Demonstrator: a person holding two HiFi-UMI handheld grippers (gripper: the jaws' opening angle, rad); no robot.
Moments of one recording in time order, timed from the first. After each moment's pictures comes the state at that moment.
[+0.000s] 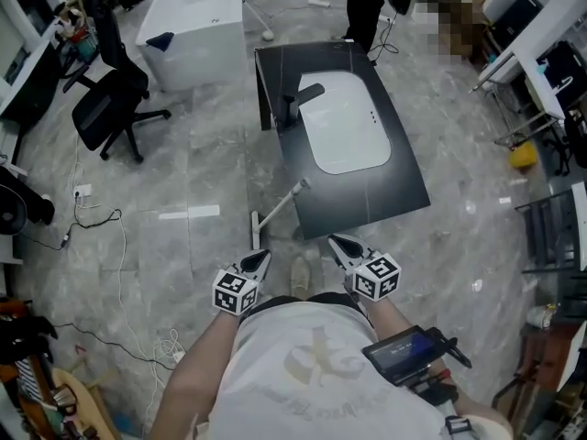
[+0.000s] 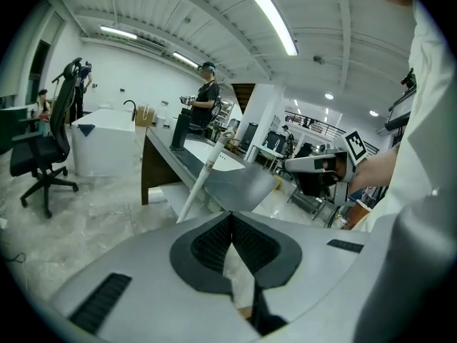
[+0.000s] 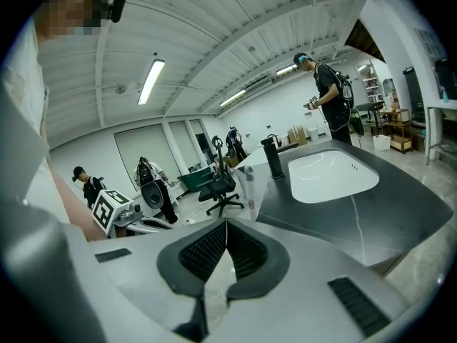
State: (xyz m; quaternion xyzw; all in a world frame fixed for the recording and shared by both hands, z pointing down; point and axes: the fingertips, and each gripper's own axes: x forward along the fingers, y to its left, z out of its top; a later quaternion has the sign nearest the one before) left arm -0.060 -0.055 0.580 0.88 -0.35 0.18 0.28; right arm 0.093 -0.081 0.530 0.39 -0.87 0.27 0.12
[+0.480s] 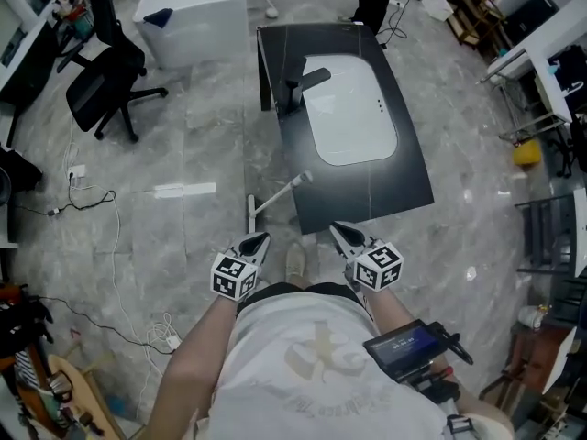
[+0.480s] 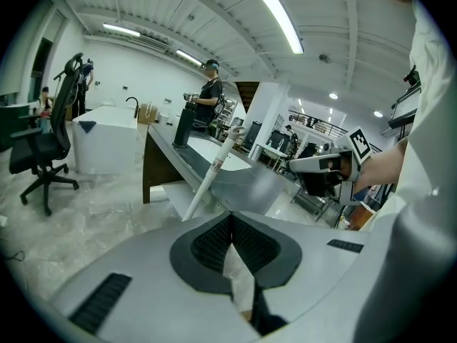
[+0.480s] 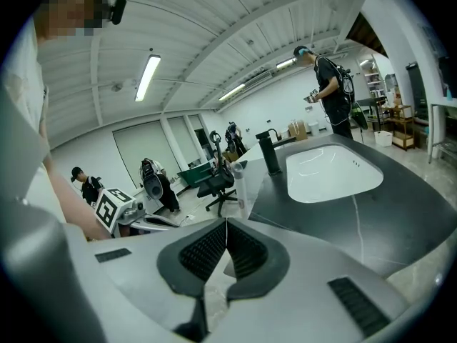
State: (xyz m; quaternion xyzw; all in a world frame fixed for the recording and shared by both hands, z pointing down) left arm -0.052 -0.092 0.600 0.87 -0.36 0.19 0.29; right arm 0.102 -0.114 0.549 0.38 -0.87 0.28 0.13
